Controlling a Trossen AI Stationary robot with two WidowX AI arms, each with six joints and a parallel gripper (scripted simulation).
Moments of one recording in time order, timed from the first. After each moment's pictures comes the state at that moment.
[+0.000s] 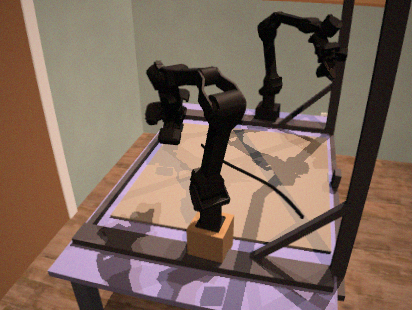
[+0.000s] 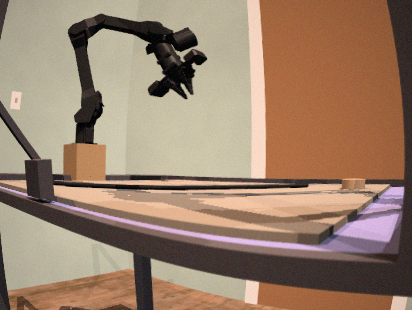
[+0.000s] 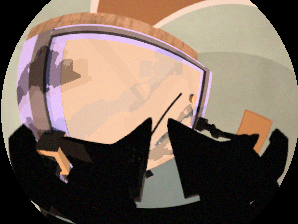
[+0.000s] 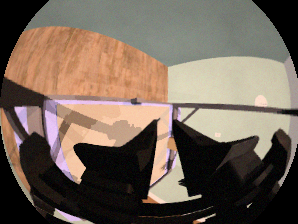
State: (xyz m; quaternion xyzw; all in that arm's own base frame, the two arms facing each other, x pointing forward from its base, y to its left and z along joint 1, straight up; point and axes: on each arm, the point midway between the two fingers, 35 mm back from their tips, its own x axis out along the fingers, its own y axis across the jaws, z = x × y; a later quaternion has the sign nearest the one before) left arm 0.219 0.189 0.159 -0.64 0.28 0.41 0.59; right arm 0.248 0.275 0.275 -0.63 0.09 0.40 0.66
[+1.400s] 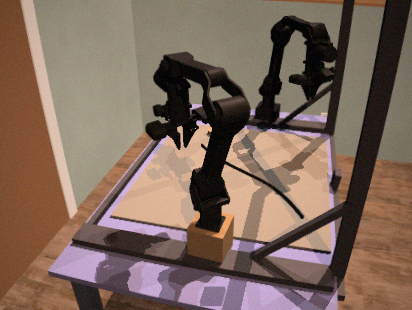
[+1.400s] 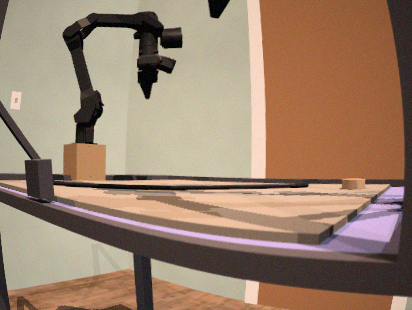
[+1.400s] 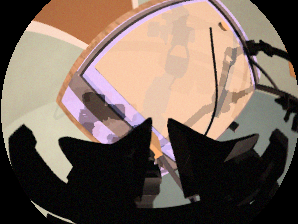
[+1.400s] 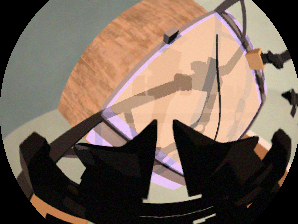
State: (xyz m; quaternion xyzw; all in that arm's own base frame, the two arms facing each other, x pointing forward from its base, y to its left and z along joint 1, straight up) left arm 0.129 0.134 0.166 -0.32 0.61 0.30 0.66; right arm 0.270 0.213 0.199 -0.31 0.59 0.31 0.67
